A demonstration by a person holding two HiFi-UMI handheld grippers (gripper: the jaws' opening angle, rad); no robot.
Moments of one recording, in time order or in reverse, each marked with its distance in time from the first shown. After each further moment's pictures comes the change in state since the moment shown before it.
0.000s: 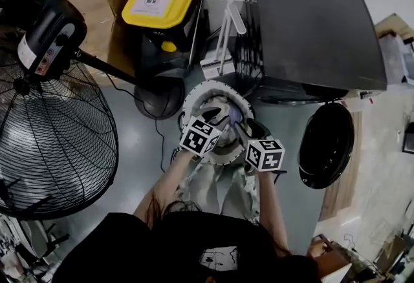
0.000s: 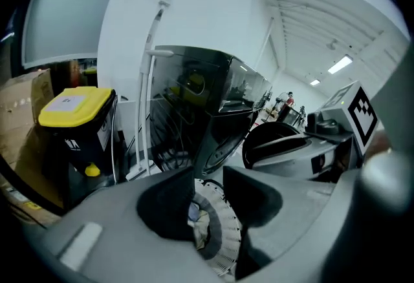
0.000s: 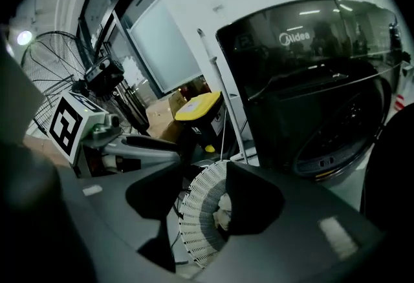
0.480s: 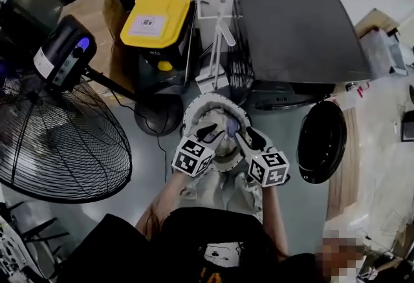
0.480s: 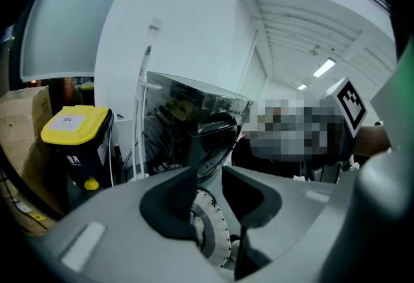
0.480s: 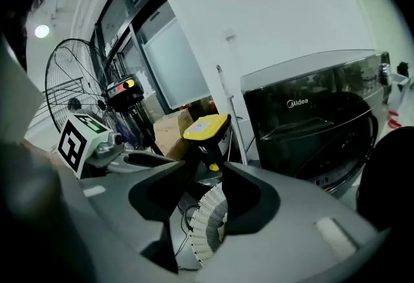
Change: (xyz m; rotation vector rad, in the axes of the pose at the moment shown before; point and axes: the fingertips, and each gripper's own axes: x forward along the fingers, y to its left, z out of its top) left arm -0.076 -0.038 0.014 0.065 -0.106 -0.054; right arm -0.071 0.057 0.037 -0.060 -0.162 -0.003
